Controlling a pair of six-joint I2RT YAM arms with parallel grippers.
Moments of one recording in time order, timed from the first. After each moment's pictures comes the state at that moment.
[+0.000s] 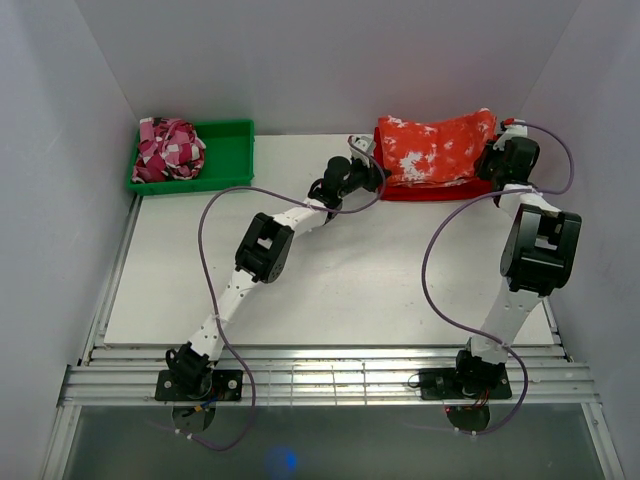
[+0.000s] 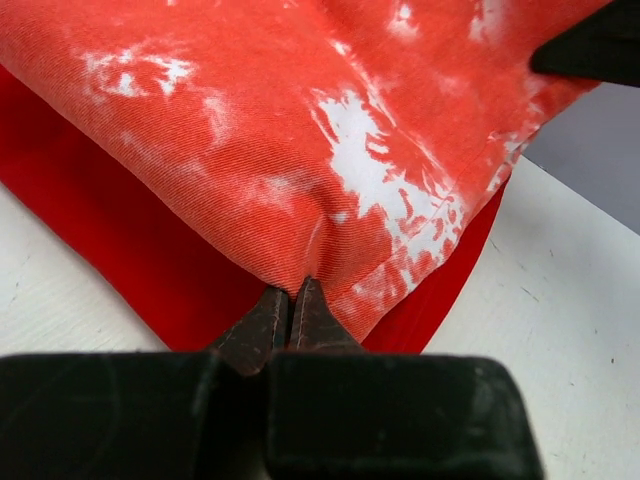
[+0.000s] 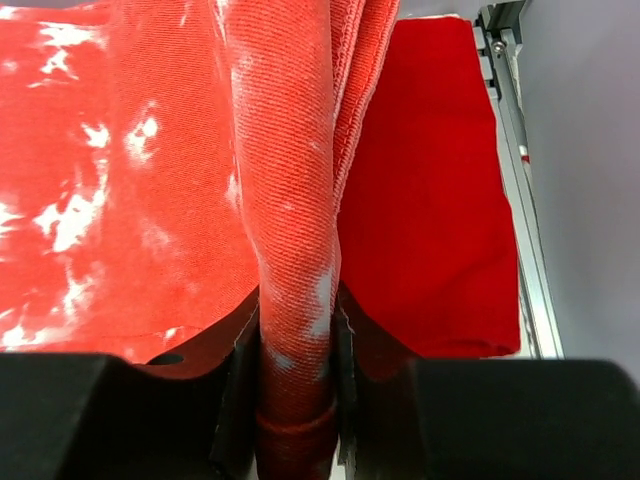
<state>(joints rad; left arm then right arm) -0.61 2.80 2.28 0.54 0.34 -0.30 -0.23 1.95 1.35 0.22 -0.20 0.02</state>
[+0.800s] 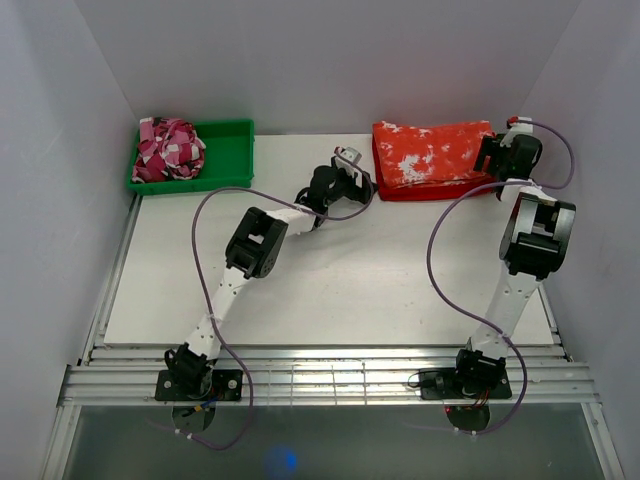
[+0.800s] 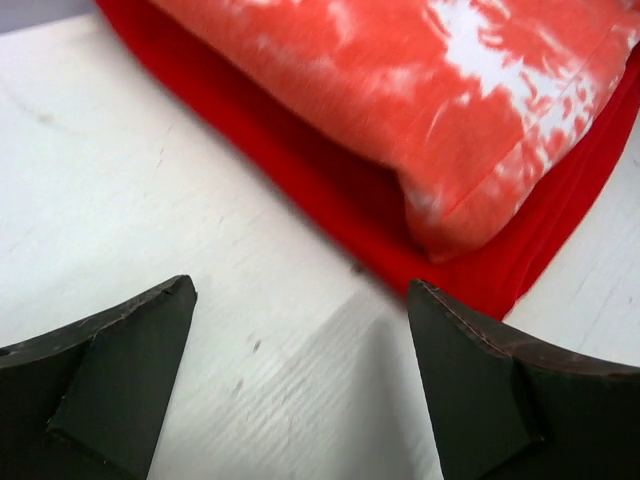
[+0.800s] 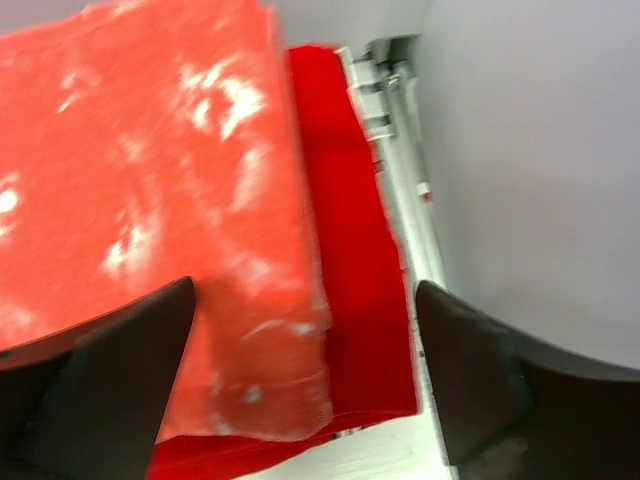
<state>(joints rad) -0.57 2.73 2.02 0.66 0.28 -0.17 -0.26 2.18 1.54 0.29 -0.11 -0.07</state>
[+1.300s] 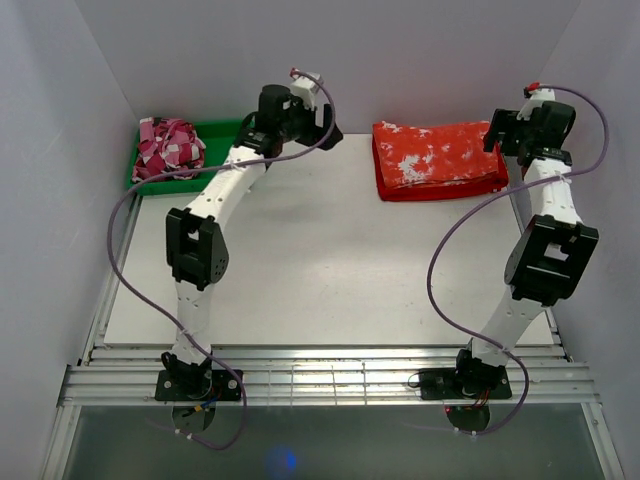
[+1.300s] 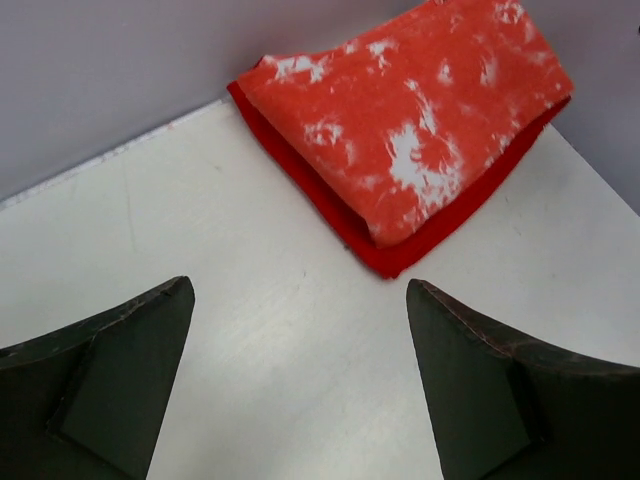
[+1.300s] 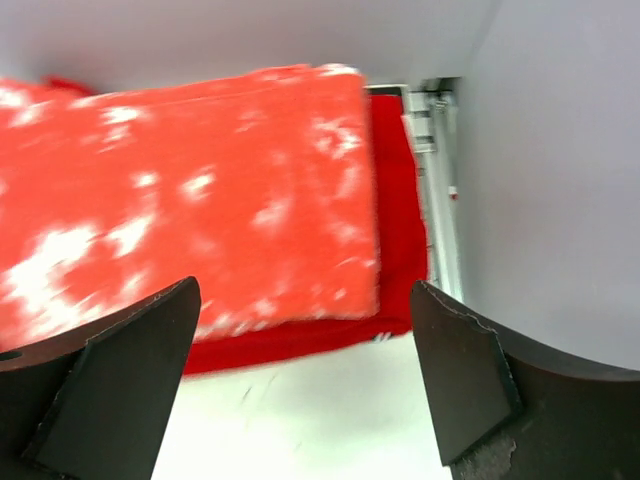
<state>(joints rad) -0.43 2.19 2.06 -0.14 0.33 -0.13 -0.27 1.94 1.65 -0.11 -0.21 -0.07</state>
